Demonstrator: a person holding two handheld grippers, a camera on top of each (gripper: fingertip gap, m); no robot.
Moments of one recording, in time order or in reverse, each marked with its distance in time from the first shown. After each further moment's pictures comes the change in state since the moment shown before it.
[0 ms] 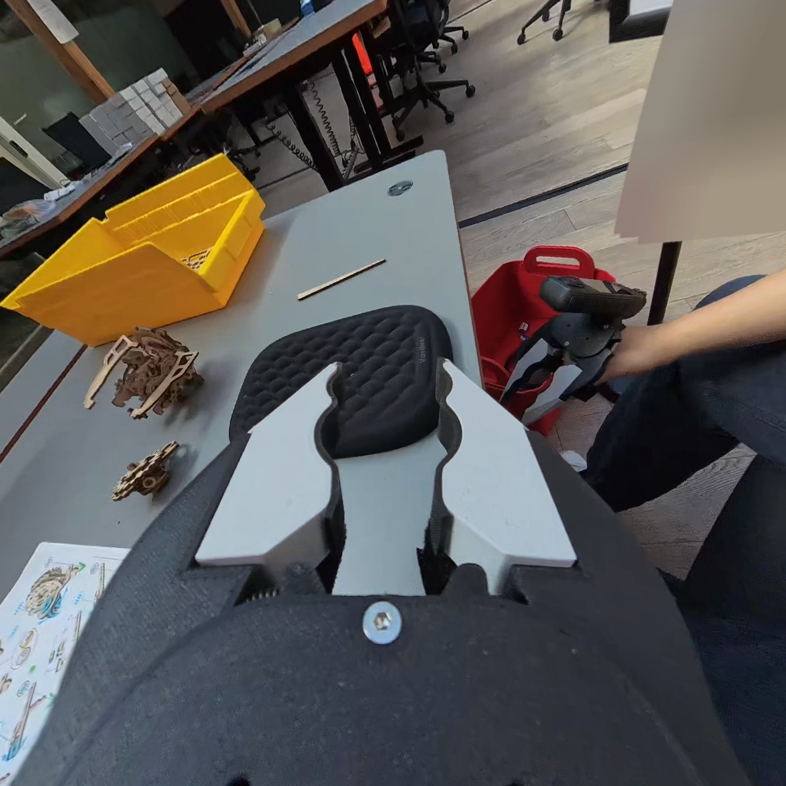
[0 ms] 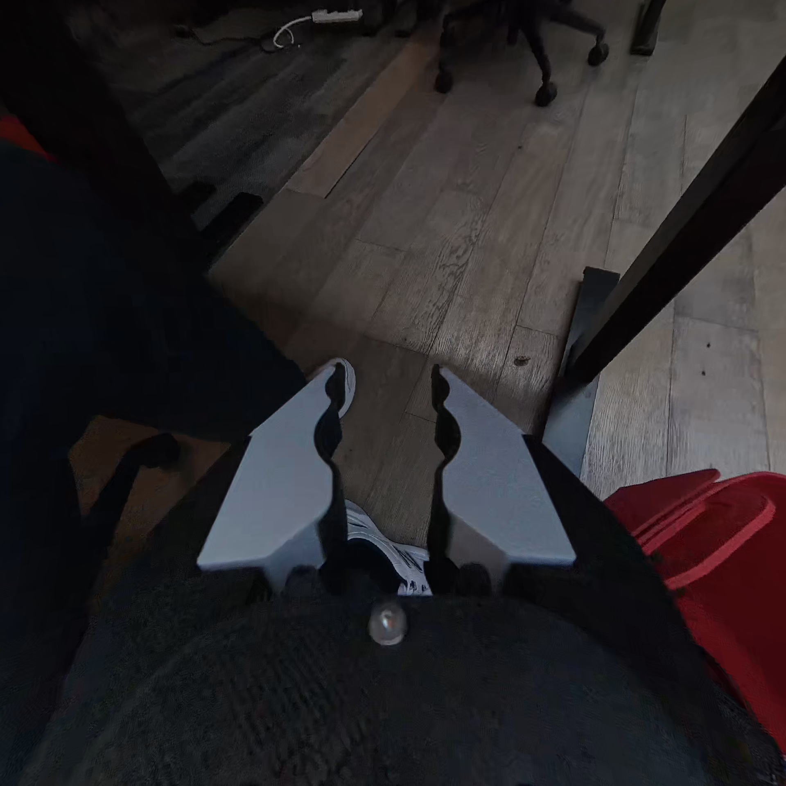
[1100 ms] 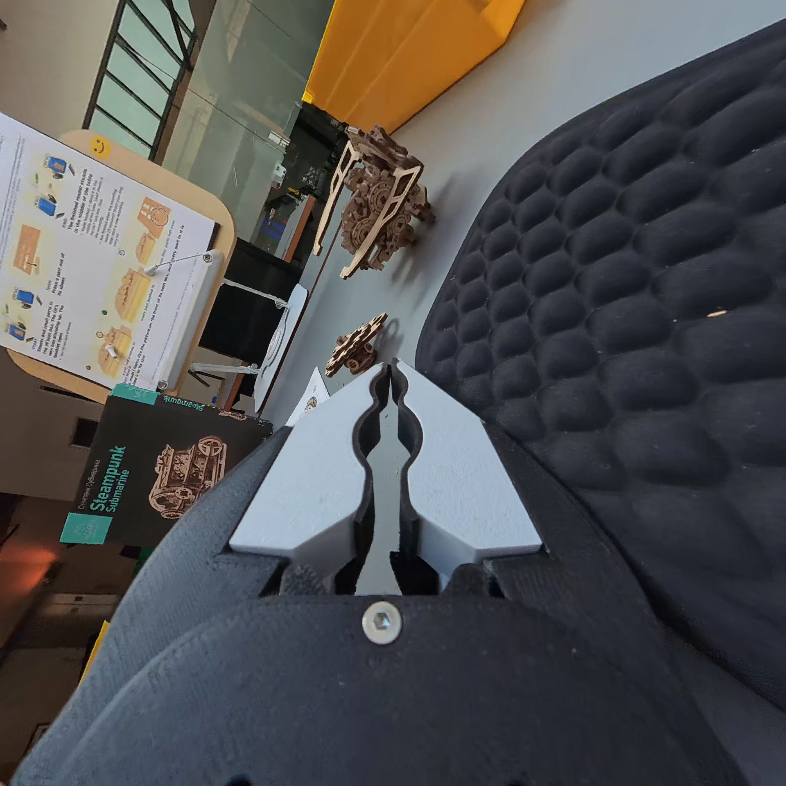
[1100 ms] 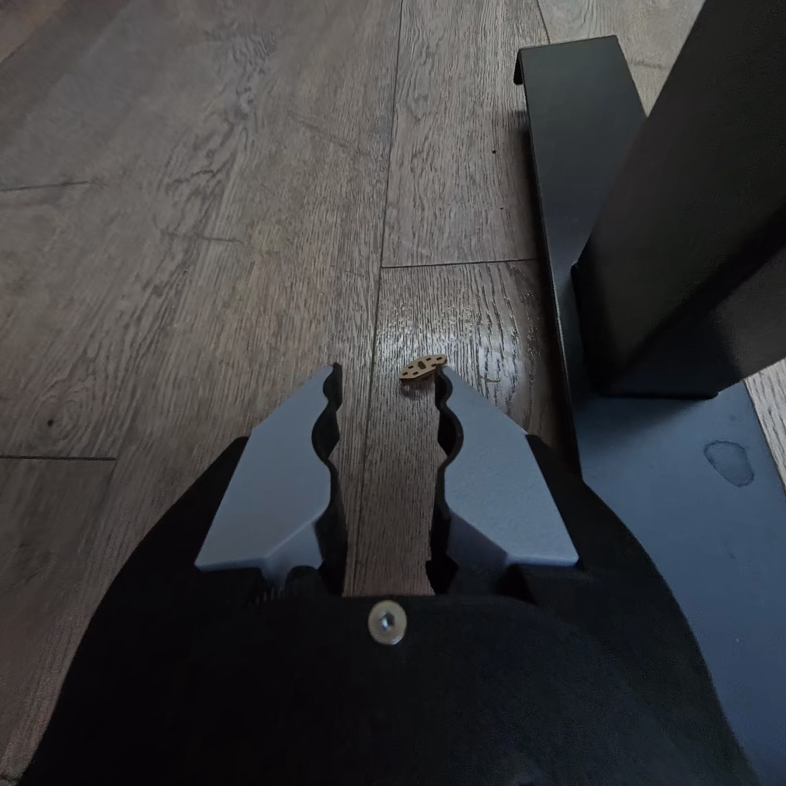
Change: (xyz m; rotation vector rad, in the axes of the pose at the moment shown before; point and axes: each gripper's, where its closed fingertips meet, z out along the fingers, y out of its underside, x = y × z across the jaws) left arm -0.132 0.098 0.049 -0.572 -0.835 0.265; right arm 0.263 0.232 0.471 -0.018 0.254 0.235
